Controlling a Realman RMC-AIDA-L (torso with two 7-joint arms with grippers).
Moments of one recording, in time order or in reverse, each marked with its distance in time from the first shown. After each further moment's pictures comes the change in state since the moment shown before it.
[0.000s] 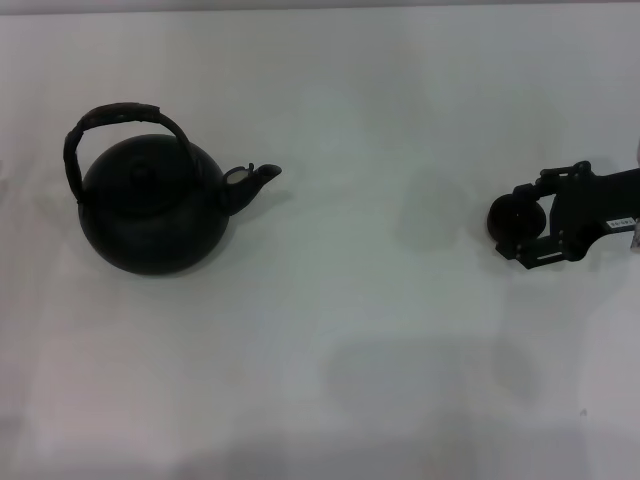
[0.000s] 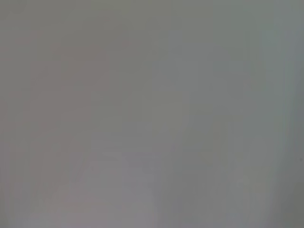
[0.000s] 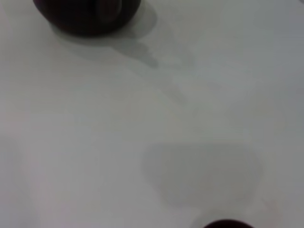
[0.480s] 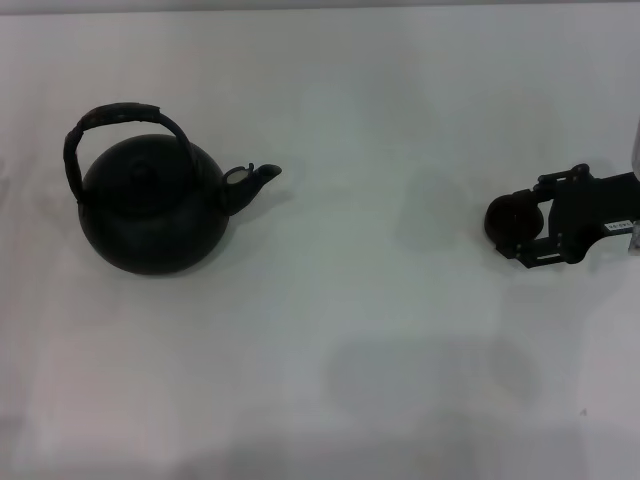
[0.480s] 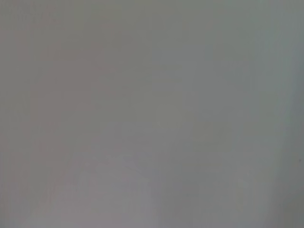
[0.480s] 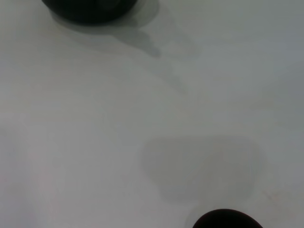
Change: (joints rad) left arm -0.003 0.000 0.000 0.000 0.000 0.001 0.000; right arm 0.003 0.006 -0.001 -0.006 -0.017 -0.010 -0.005
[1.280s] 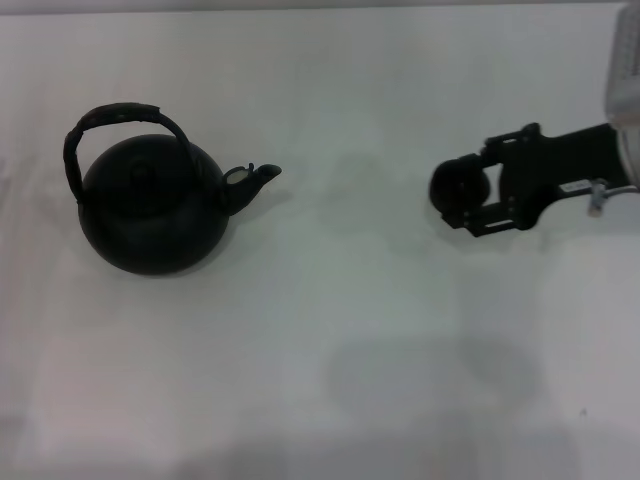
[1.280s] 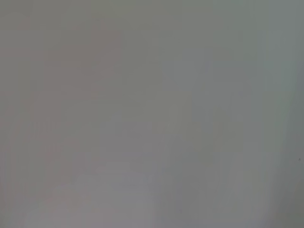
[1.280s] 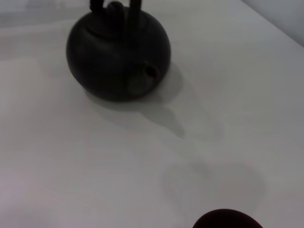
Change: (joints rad) left arm -0.001 -0.001 0.001 0.000 0.000 -0.003 0.000; right arm 0.024 0.005 -0.100 0.173 0.091 0.084 0.158
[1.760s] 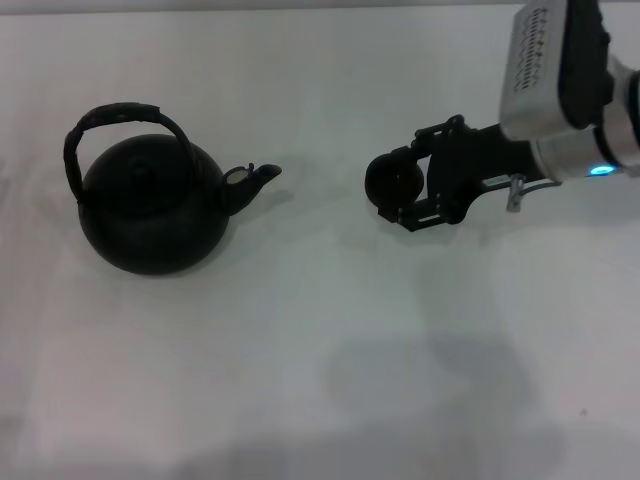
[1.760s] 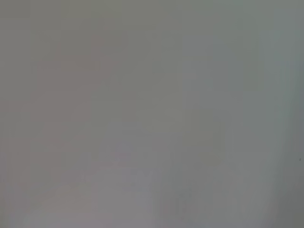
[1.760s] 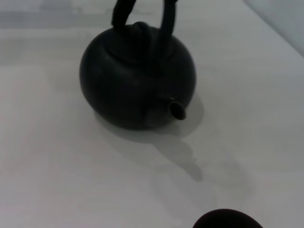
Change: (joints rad) left arm 0.000 0.001 0.000 0.000 0.000 0.000 0.000; right arm 0.062 0.002 -0.248 -0.019 0.064 -0.200 0.047
